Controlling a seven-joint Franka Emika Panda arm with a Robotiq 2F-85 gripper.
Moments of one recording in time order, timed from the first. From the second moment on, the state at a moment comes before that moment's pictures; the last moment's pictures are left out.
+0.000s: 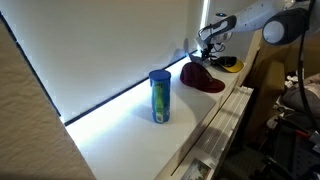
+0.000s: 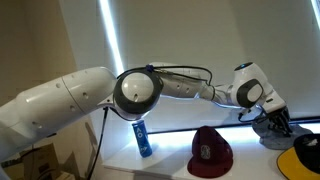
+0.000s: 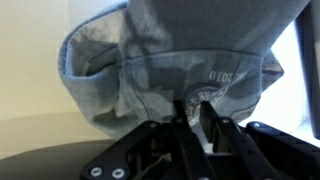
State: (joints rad) arm -0.47 1.32 -0.23 -0.71 0.25 2.44 1.42
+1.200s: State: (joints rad) arm -0.43 1.01 -0.10 -0.87 0.25 2.60 0.71
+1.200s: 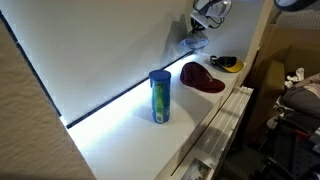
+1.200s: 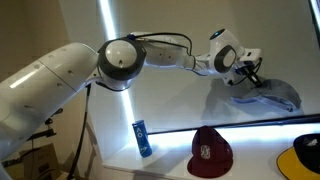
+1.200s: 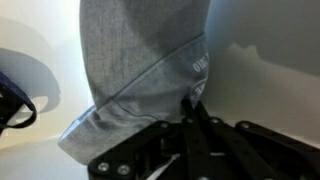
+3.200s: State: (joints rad) arm -0.24 0.14 0.04 -2.35 0.25 3.31 -0.16
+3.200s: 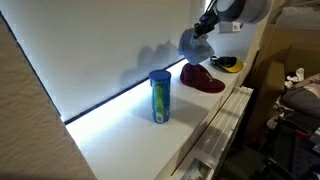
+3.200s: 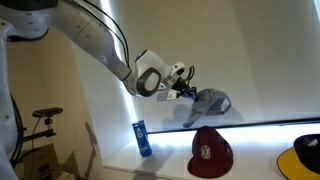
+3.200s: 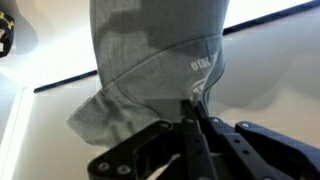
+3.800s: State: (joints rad) arm -0.07 -0.20 0.11 -2.68 0.39 3.48 -0.13
